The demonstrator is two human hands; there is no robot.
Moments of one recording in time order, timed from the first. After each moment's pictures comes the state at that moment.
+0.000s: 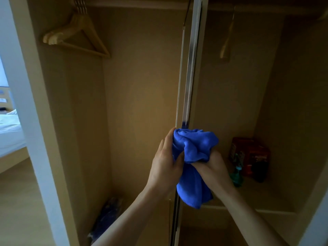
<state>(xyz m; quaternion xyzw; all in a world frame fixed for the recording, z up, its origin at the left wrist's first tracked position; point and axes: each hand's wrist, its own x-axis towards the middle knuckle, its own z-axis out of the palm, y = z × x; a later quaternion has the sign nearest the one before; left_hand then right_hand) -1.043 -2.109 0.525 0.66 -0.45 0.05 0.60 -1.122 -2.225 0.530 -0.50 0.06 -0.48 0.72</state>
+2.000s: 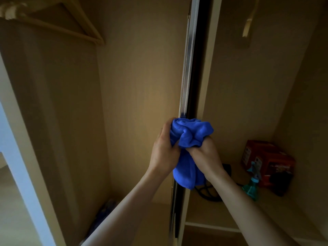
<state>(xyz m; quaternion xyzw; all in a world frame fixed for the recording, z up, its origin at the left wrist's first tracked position) -0.933 -2.223 0.519 0.65 -0.42 0.05 0.63 -0.998 -2.320 0.523 -0.63 0.06 -0.41 0.65</state>
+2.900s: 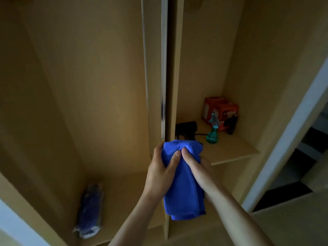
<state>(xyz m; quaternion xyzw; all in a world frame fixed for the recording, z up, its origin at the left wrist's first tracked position) -0.989 -2.134 0.411 0.64 -0.40 -0.25 0.61 -1.108 -2.207 0.429 -0.60 0.34 -0.31 0.65</state>
